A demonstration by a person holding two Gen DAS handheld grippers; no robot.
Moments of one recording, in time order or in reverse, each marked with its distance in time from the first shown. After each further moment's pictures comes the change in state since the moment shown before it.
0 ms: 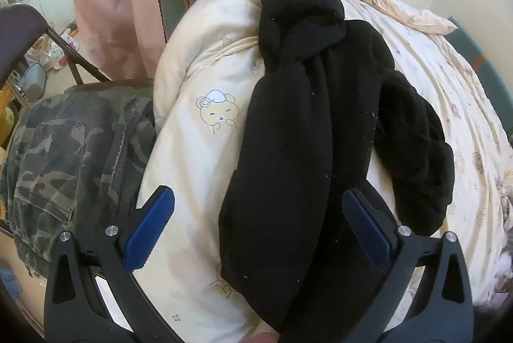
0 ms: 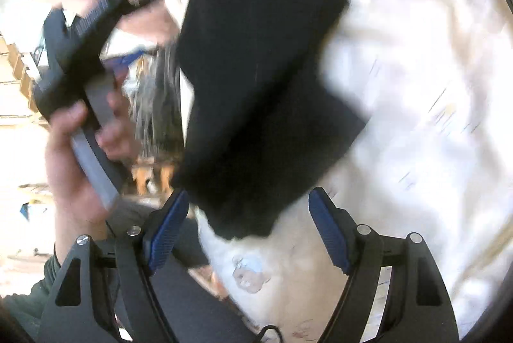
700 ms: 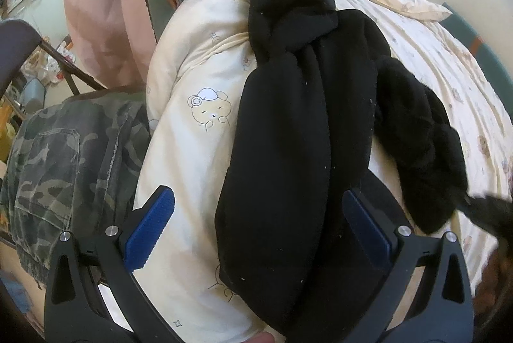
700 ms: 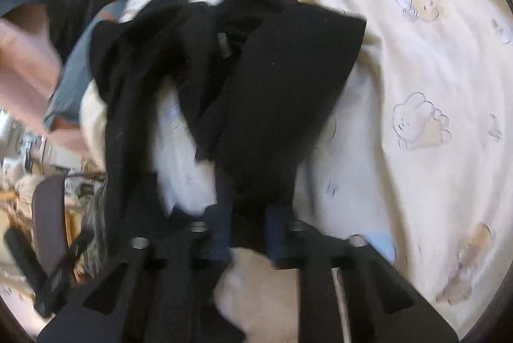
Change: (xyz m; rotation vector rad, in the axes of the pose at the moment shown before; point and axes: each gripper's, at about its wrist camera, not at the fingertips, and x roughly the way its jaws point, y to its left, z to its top) left arm 0.010 -0.007 -0.005 0.056 -0.004 0.015; right arm -0.060 -0.038 0.106 0.041 -0.325 -0.250
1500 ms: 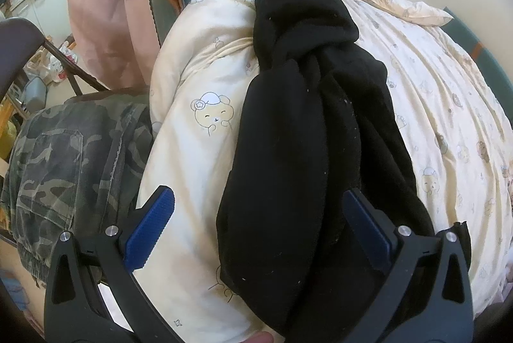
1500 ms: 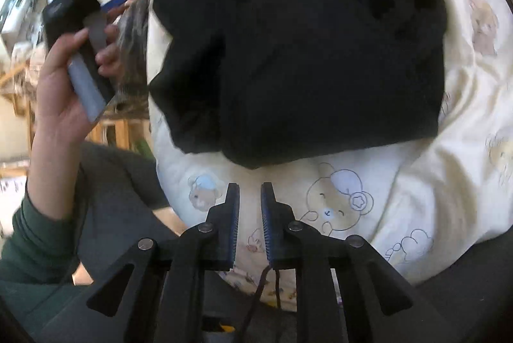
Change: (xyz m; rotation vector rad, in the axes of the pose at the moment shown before) left arm -0.004 0.001 0.001 -0.003 -0.014 0.008; right arm -0.056 0.044 -0.182 -0.193 0.560 0.047
